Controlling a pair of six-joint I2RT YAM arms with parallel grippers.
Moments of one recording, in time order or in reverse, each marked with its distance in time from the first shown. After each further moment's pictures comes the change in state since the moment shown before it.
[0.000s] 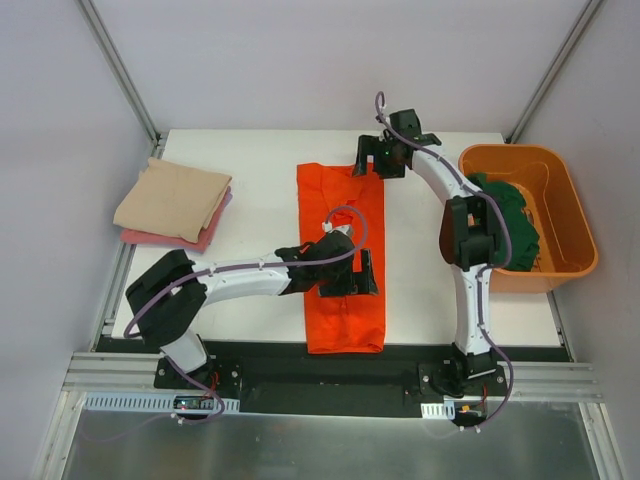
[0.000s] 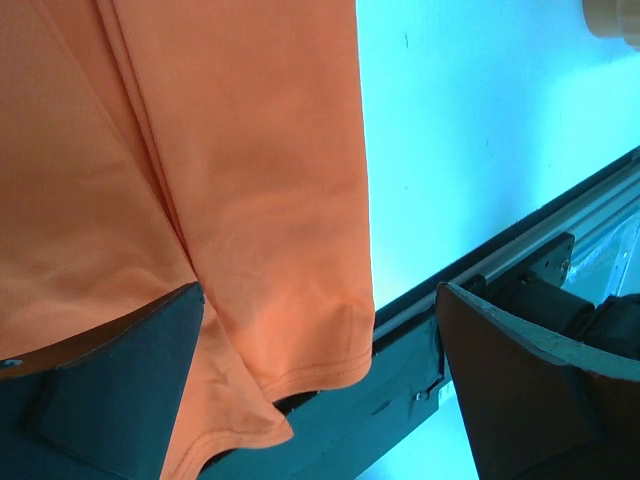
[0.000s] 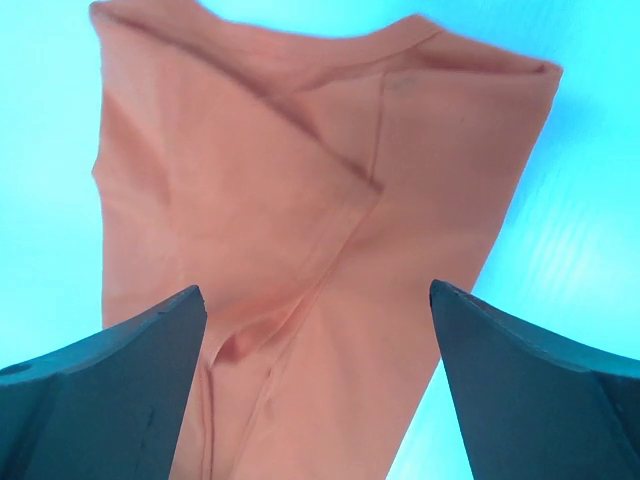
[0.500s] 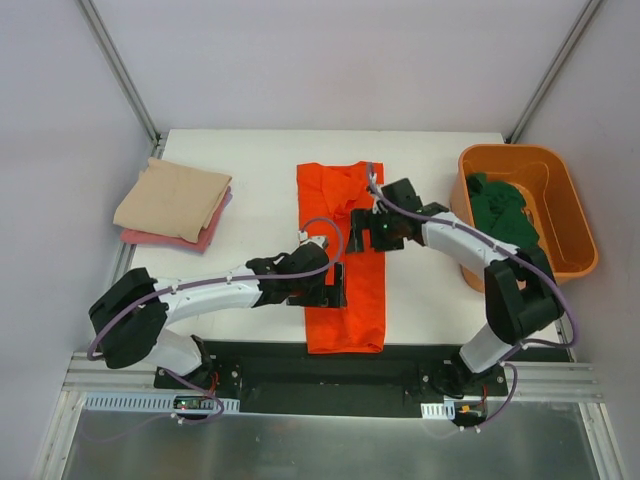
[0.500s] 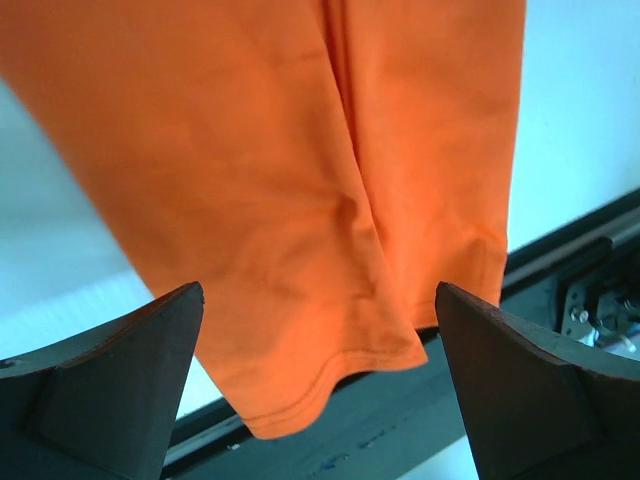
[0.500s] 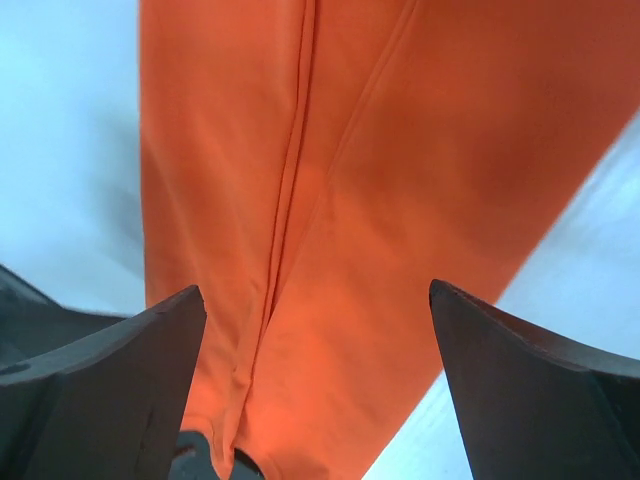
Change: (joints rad) left arm 0.014 -0.228 -0.184 -0.128 -0.069 0.117; right arm 0.190 -0.729 -0.951 0.164 0.006 0.075
